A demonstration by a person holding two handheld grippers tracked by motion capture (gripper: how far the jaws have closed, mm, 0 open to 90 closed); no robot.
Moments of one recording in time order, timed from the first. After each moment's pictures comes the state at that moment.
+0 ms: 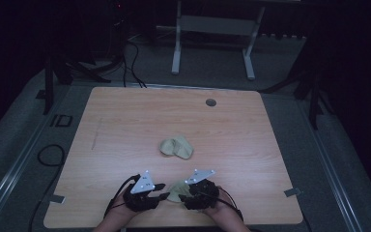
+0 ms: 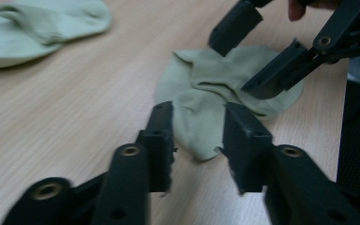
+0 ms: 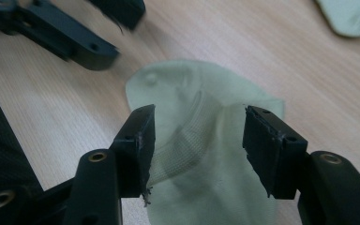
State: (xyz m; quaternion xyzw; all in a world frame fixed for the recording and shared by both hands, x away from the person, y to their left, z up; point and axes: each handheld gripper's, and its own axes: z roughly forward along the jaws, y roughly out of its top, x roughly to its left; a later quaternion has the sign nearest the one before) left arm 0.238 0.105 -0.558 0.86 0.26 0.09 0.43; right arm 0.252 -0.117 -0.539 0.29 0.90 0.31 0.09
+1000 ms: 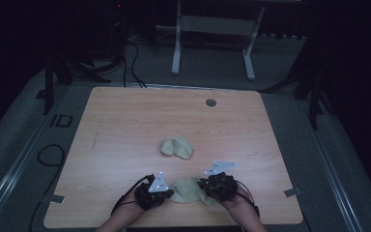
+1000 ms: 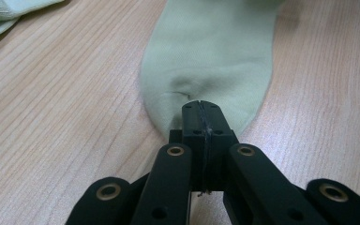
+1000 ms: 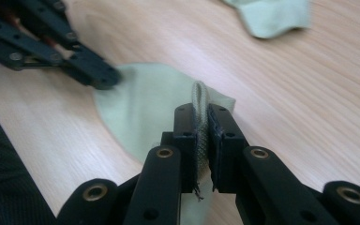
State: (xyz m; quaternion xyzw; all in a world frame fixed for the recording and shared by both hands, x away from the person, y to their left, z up) left arm 0.248 0.084 -0.569 0.89 0.23 0.09 0.37; right arm 0.264 -0.170 -0.506 0.33 0.88 0.33 0.11
